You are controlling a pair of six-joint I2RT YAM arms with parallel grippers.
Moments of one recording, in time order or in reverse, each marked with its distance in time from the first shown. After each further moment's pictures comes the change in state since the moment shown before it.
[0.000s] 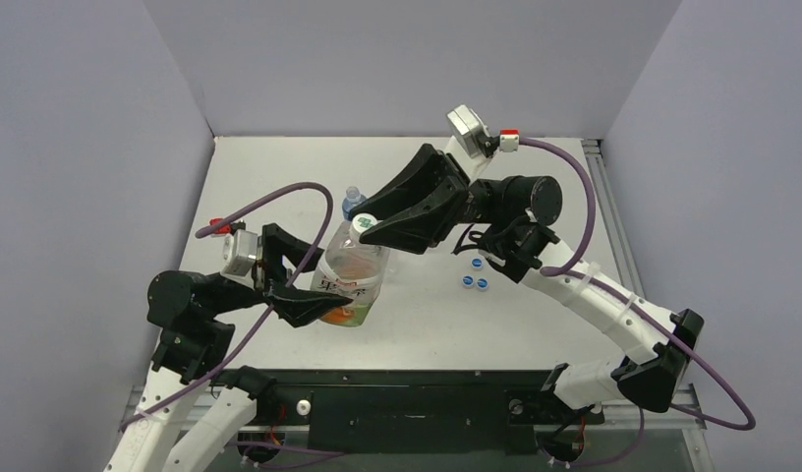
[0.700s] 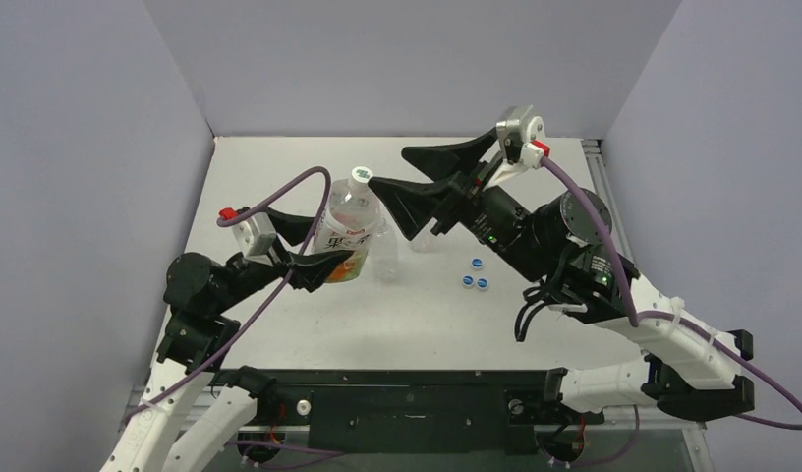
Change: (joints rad) left arm 0.002 0.036 0.002 -0.153 -0.312 0.284; right arm 0.267 -0.193 0.187 -0.859 0.995 -0.636
